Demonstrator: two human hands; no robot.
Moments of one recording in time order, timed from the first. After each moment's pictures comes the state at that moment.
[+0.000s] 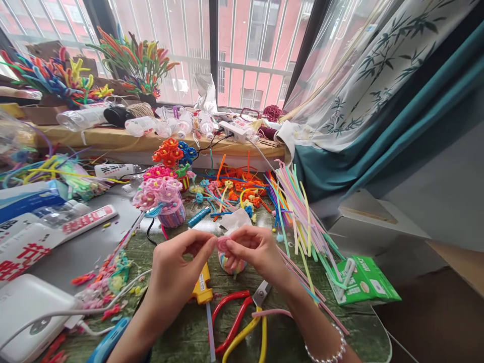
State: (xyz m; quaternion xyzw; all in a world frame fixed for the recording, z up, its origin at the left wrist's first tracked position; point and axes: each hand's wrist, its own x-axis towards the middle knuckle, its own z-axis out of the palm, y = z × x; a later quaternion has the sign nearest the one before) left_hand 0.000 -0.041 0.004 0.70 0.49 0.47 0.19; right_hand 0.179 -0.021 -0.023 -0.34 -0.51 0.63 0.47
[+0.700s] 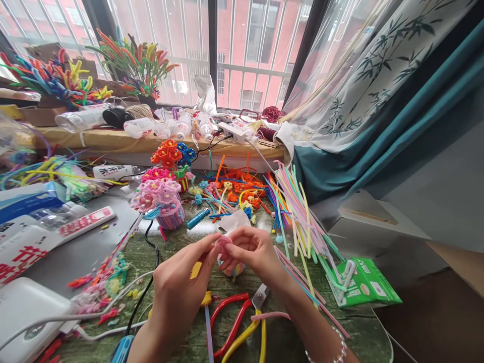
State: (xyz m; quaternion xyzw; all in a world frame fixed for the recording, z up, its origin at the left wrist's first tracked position) left_hand 0.010 -0.052 -0.011 0.76 0.45 0.47 -0.02; right_hand 0.175 -0.020 -0.024 -0.32 -0.48 0.66 0.48
